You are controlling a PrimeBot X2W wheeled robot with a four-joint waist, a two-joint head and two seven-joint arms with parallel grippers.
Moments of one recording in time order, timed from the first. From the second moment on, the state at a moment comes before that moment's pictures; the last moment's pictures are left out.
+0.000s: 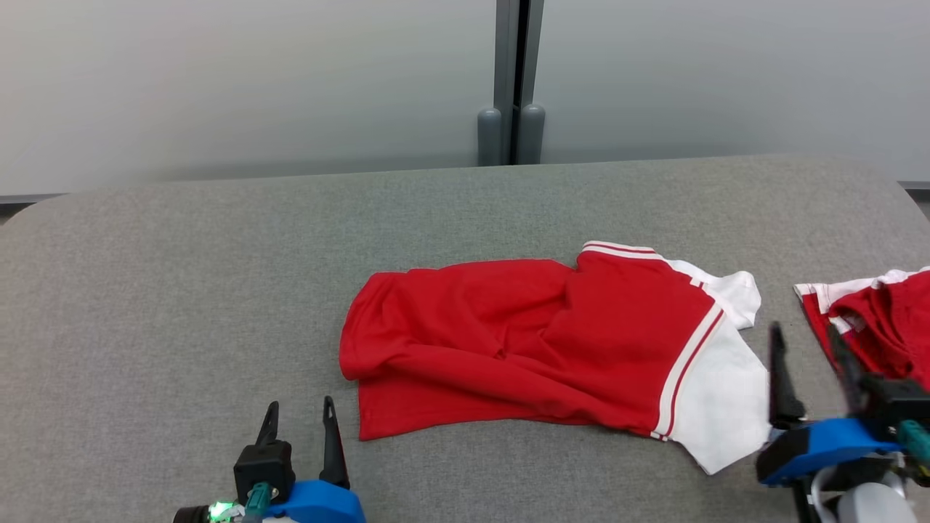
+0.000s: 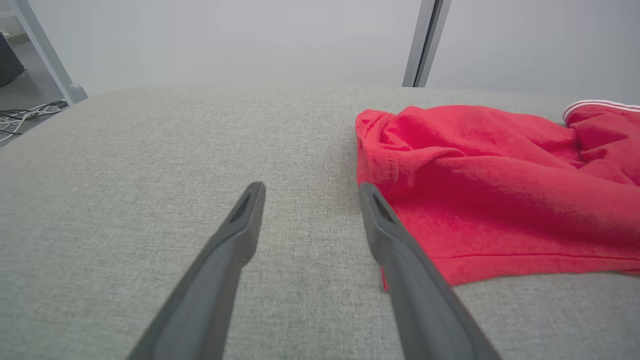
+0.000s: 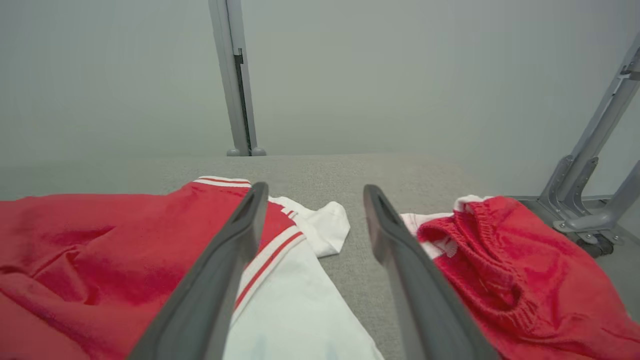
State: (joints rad) left arm -0.10 0.05 -0.26 0.53 -0.23 0.19 -0.26; right arm -0.18 -0.05 -0.23 0.40 -0.01 0.13 -0.26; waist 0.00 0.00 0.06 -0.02
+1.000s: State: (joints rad) left arm -0.05 0.05 -0.30 0.53 -0.26 0.11 -0.26; right arm -0.12 -0.05 -0.09 0.49 0.00 0.13 -0.26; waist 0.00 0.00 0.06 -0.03
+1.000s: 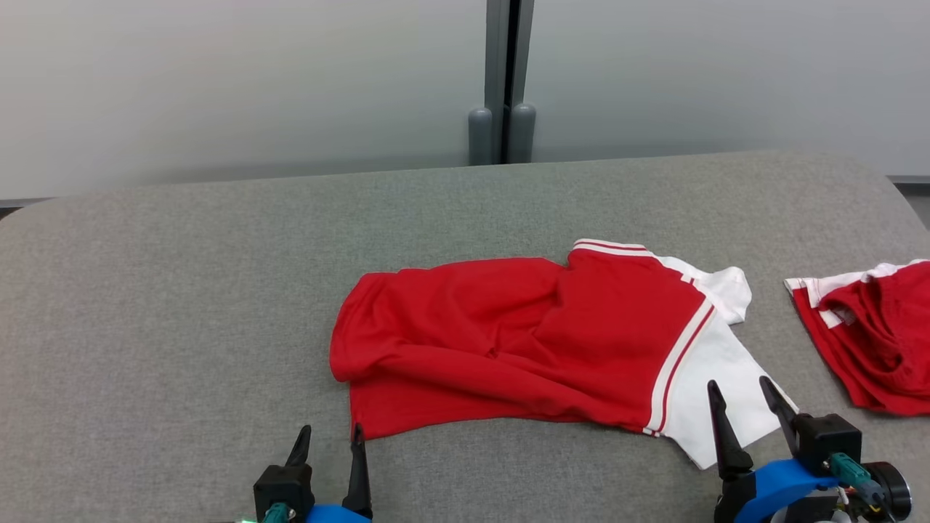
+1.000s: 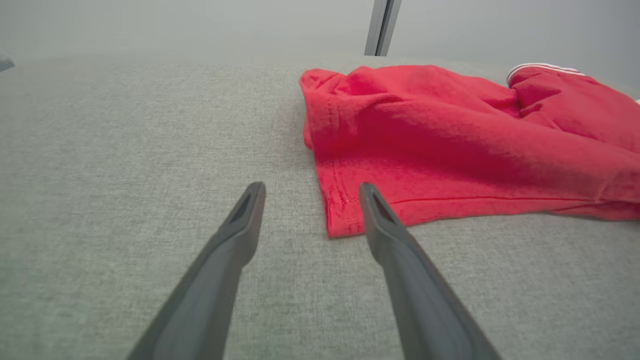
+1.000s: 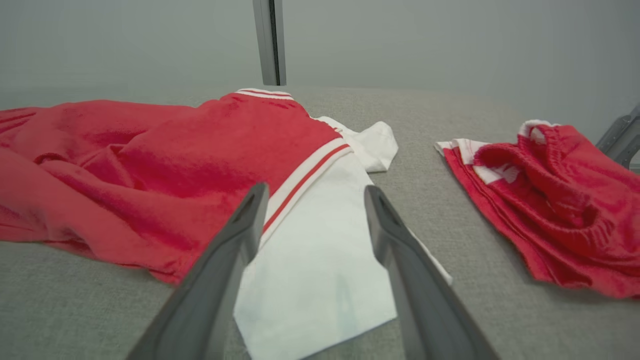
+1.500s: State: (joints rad) left arm -0.14 0.05 -0.34 0.62 -0.34 0.12 -0.26; right arm -0.16 -0.05 -0.14 0.52 -0.02 0.13 -0.26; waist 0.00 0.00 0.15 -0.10
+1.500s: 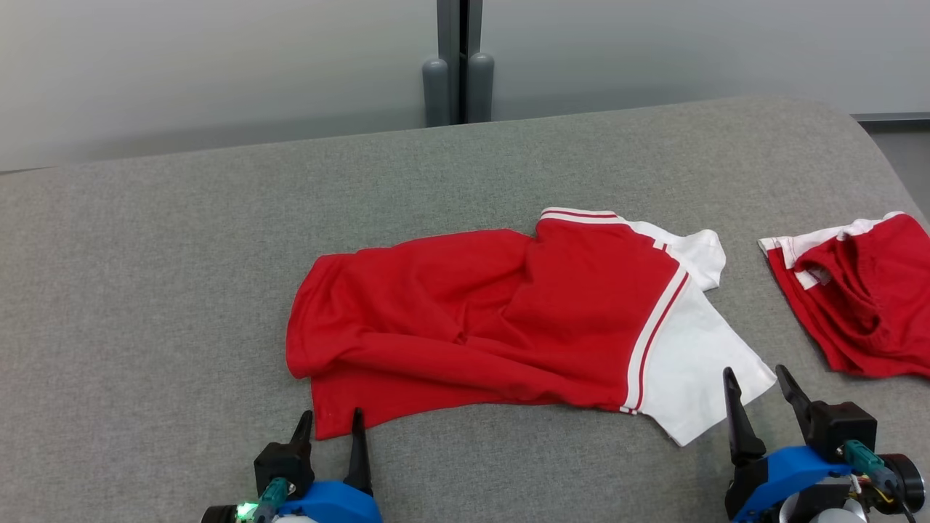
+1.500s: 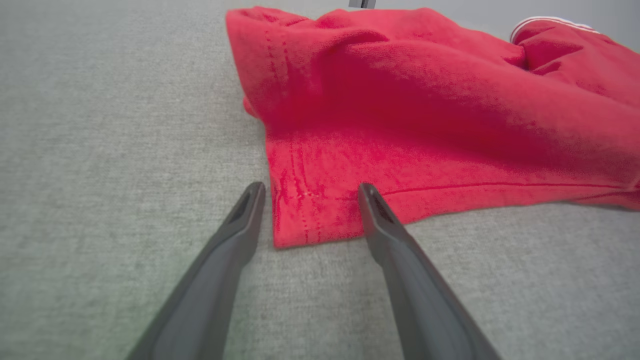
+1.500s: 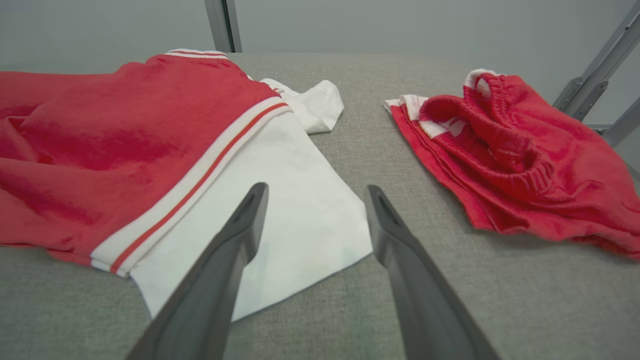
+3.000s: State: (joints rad) left arm -0.39 0.18 -0.16 0.21 -0.17 0.07 -0.26; right arm -0.53 -0.10 -0.11 0.32 0.31 0.13 -0.26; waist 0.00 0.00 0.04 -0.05
